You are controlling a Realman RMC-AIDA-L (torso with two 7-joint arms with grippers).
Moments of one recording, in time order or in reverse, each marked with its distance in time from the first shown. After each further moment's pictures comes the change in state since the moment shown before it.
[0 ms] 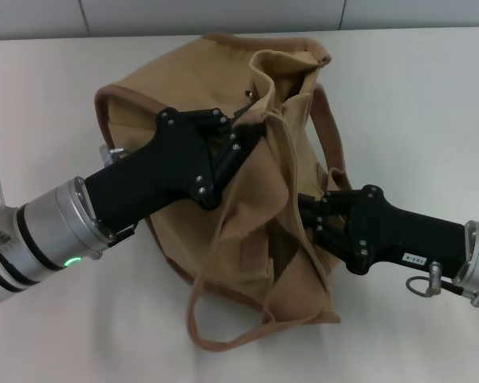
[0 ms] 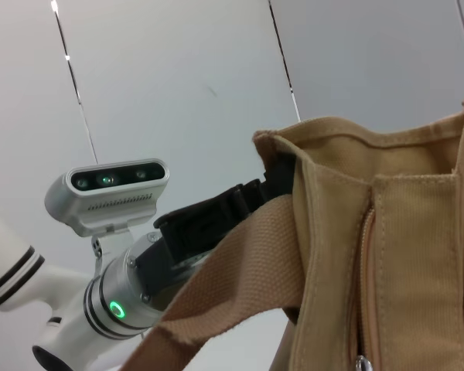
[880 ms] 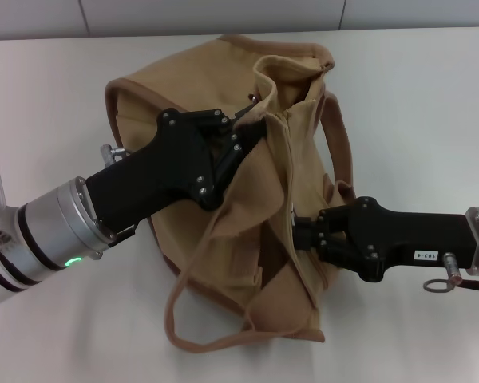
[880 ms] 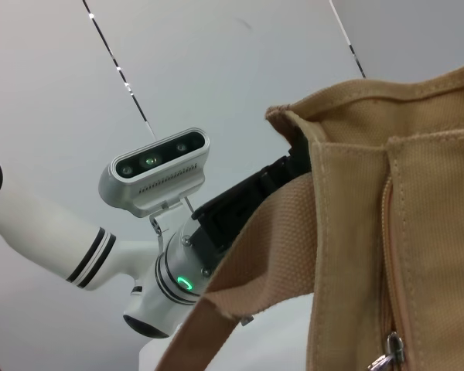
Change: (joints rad) left arm -0.002 0.000 0.002 -0.001 0.001 -0.002 0.000; right arm 0.062 -0.005 -0.080 -0.155 -0.090 -0.092 0.335
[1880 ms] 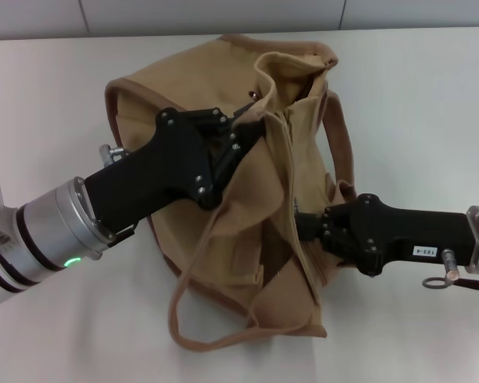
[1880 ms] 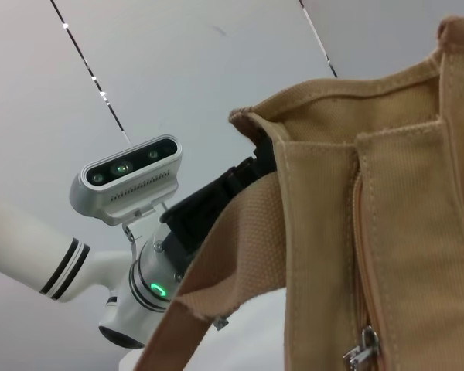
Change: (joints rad) left arm 0.001 0.000 -0.005 -0.003 0.000 0.006 0.000; right arm -0.010 0.002 0.012 0.001 0.011 0.030 0.013
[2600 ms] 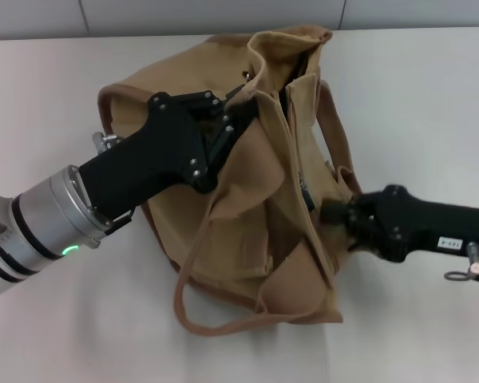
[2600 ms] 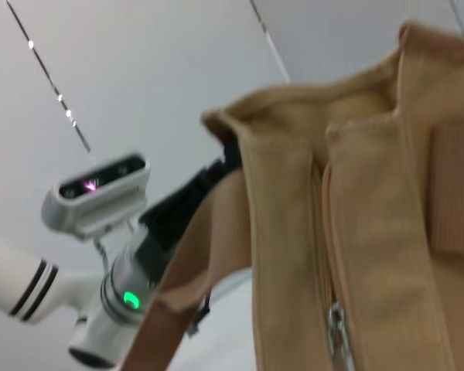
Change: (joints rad) left arm -0.005 0.000 -0.031 0.011 -0.009 -0.003 0.000; right arm -0.049 -0.009 0.019 -0.042 0.041 -0.014 0.014
